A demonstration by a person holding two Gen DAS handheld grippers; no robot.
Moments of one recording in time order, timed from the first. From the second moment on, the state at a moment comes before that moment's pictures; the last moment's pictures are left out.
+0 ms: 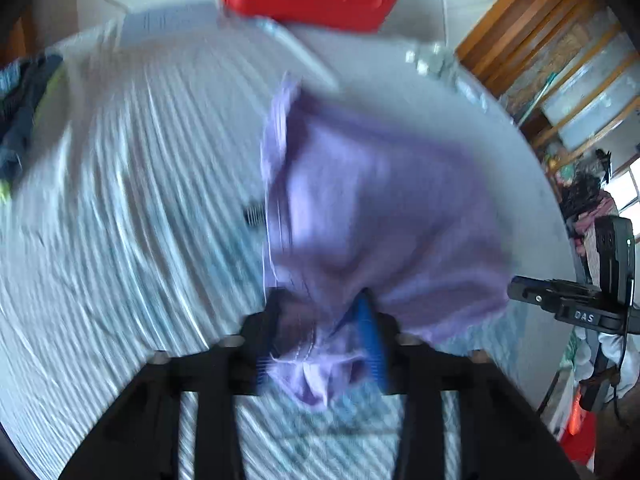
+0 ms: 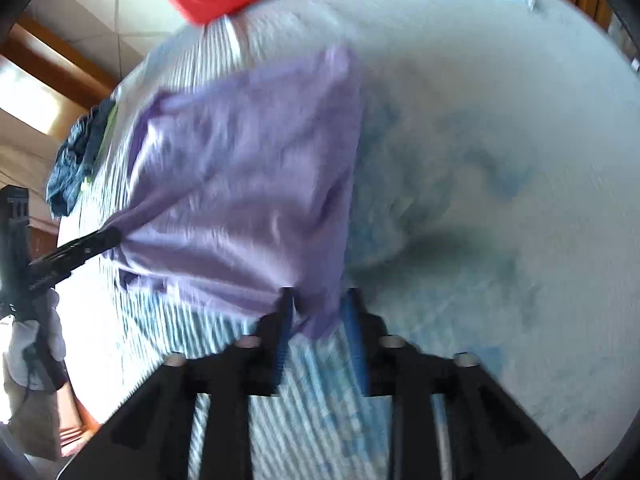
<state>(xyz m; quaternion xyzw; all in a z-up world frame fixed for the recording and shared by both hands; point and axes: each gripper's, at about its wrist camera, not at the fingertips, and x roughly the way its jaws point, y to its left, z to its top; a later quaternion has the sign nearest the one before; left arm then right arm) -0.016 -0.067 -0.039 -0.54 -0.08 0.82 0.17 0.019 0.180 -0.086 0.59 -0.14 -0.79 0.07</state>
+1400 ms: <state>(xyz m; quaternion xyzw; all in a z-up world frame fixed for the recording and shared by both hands) -0.058 -0.028 -0.075 -0.54 -0.03 0.82 0.19 -0.061 0.157 -0.118 0.56 -0.11 -0.81 0.12</state>
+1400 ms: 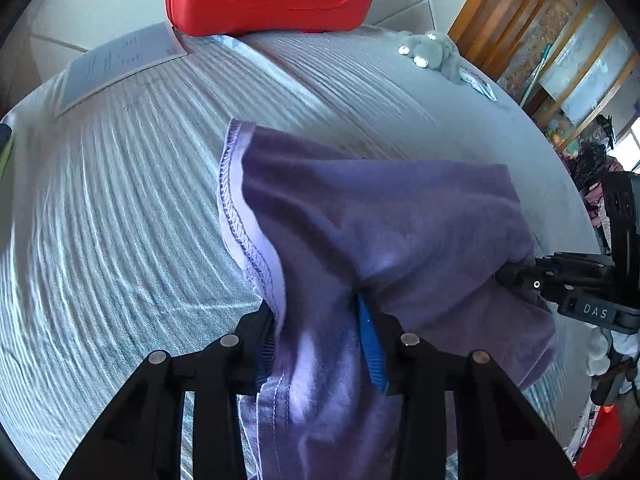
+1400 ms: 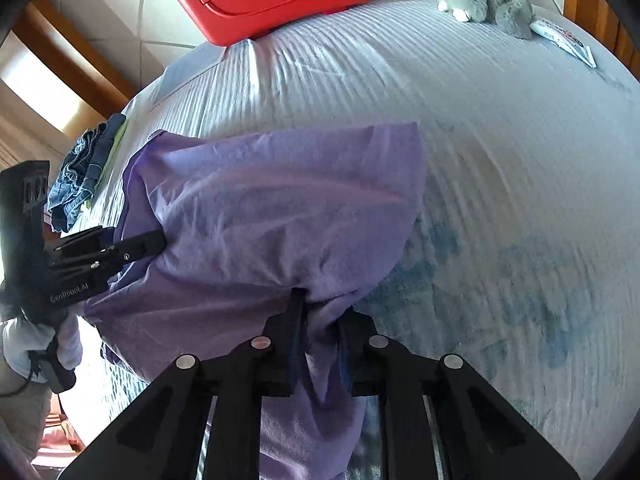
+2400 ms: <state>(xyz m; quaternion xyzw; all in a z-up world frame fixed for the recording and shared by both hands) 0.009 -0.067 0.031 -0.39 -0.06 0.91 0.11 -0.046 0.118 -0.017 0.43 -0.02 -0.88 0.19</state>
